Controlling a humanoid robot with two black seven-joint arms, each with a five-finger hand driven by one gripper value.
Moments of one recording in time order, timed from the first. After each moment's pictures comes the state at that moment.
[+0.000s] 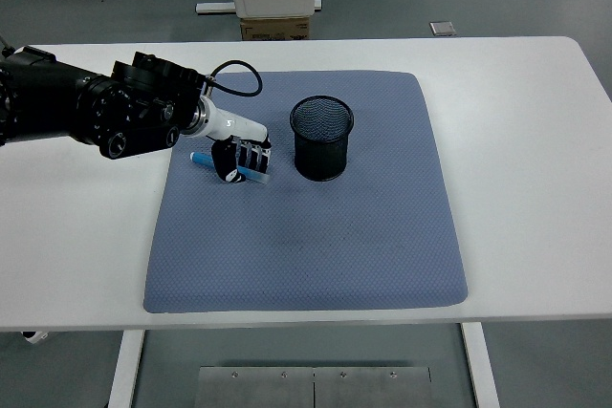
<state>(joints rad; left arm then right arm) -1.65 0.09 0.96 -0.91 0.55 -0.14 -0.20 -0.01 0.00 0.27 0.21 -0.04 0.05 0.26</state>
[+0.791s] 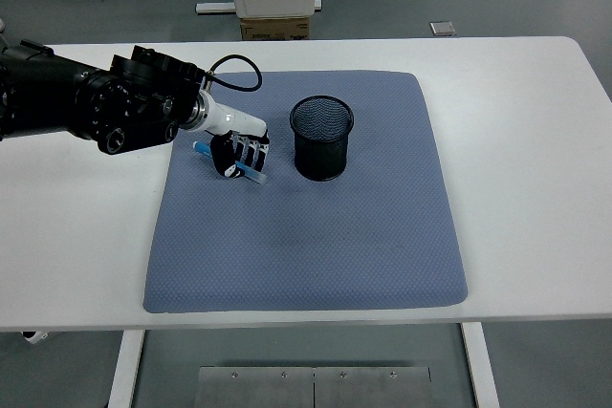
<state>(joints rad) -1.67 0.09 0.96 -0.91 0.56 -0.14 -0.20 -0.01 0.00 0.27 0.21 -0.04 0.05 0.26</state>
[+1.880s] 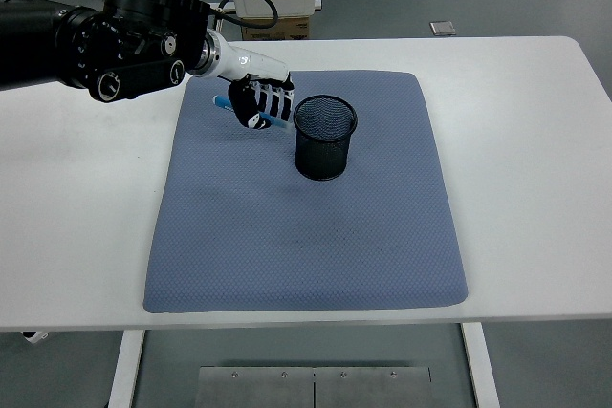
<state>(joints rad) -1.80 0.13 0.84 -0.91 0.52 -0.19 -0.20 -0.01 0.00 0.27 0.21 -0.04 0.05 0.26</state>
